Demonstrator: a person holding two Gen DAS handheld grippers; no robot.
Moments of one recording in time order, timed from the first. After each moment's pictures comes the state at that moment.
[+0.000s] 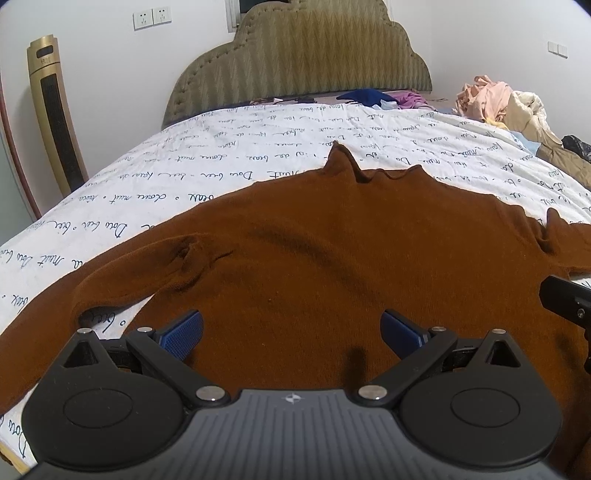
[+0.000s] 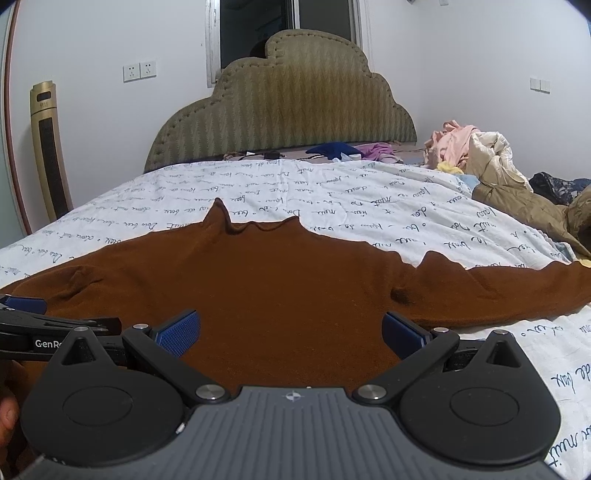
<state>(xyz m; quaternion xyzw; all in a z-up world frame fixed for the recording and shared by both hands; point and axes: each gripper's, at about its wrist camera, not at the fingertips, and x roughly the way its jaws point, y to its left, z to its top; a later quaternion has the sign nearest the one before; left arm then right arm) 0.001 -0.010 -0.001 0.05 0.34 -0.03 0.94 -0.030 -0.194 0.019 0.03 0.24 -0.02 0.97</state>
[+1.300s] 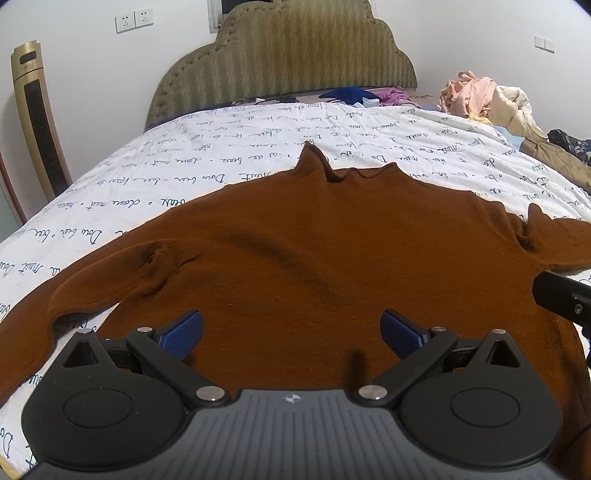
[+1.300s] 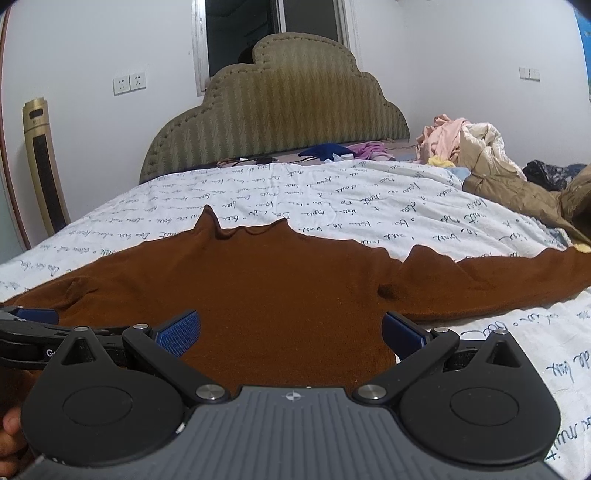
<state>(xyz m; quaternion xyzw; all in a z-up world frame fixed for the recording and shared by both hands) 0.001 -0.033 -0.001 0.05 0.34 -0.06 0.94 -0.035 -0.215 0.018 0.06 0.24 -0.03 0.97</state>
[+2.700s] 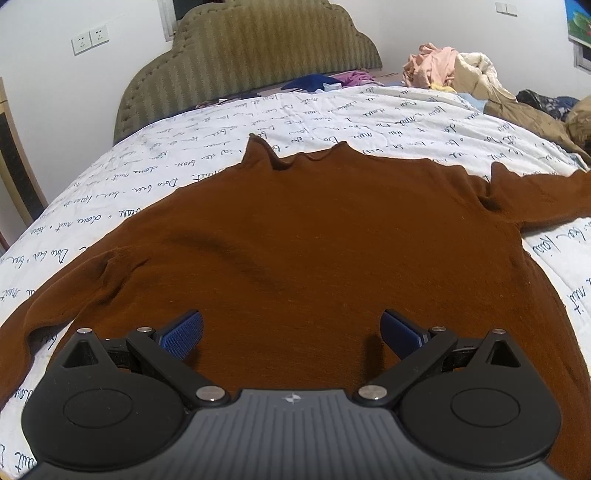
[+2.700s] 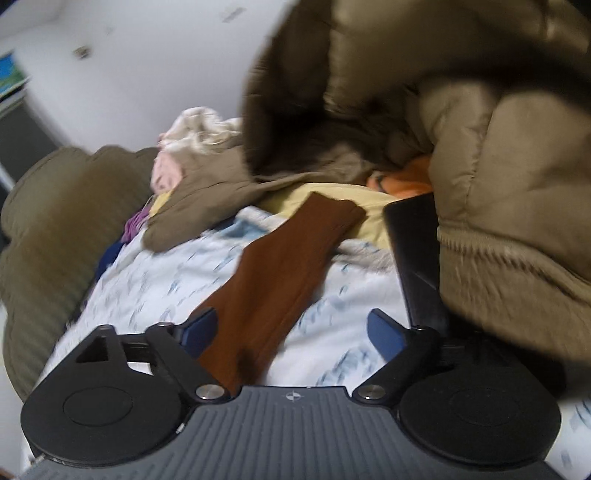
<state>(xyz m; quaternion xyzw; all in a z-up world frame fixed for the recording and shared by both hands) -0.011 -0.078 -0.012 0.11 0.34 -0.09 0.93 -0.018 -0.601 -0.056 0.41 0.16 -0.29 0.85</state>
